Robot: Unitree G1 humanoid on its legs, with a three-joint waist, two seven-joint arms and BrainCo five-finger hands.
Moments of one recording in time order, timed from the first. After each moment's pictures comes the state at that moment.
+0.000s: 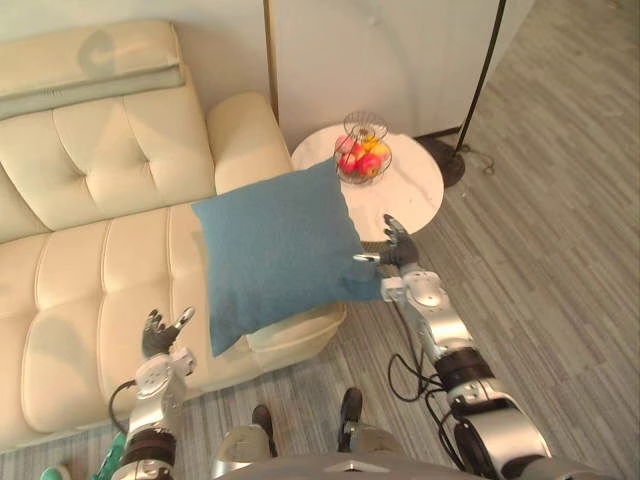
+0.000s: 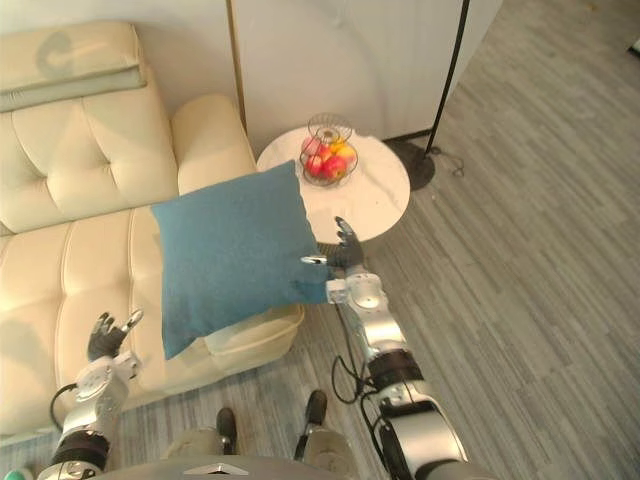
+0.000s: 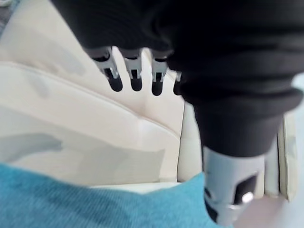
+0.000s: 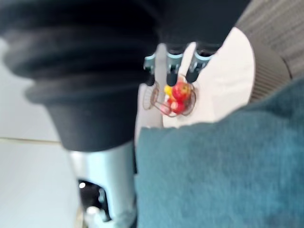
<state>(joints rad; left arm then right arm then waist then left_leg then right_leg) -0.07 0.12 0.20 0.58 -0.37 -0.05 0.24 -0.45 -0.19 0.12 0.50 0.13 0.01 -0.11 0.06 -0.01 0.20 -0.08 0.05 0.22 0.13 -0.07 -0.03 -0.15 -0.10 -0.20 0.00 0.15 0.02</state>
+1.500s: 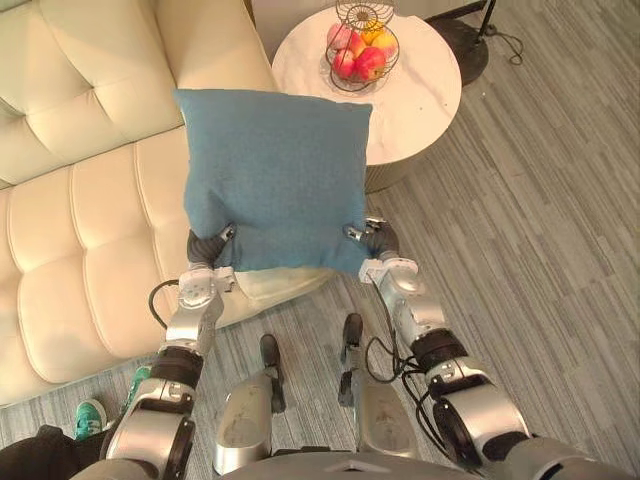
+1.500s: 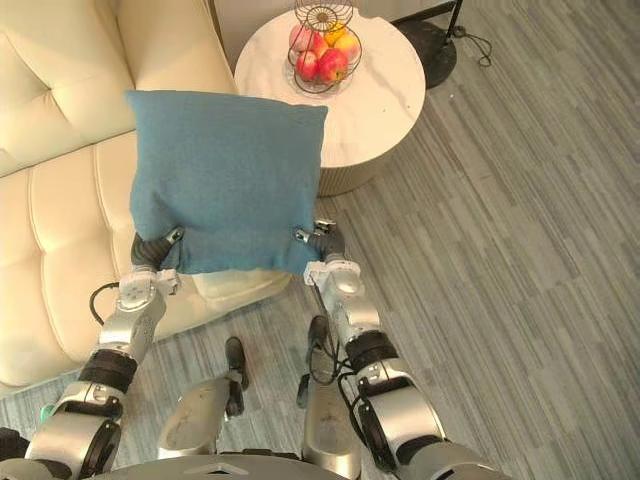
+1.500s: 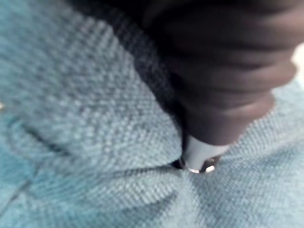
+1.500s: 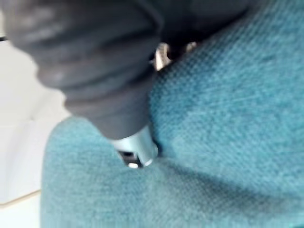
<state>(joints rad) -0.33 0.17 -0.05 0.43 -0.30 -0.03 0.32 -0.46 -0.12 0.16 0.52 0.43 -0.04 -0.15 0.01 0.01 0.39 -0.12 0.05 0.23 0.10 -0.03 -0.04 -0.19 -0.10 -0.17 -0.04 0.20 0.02</state>
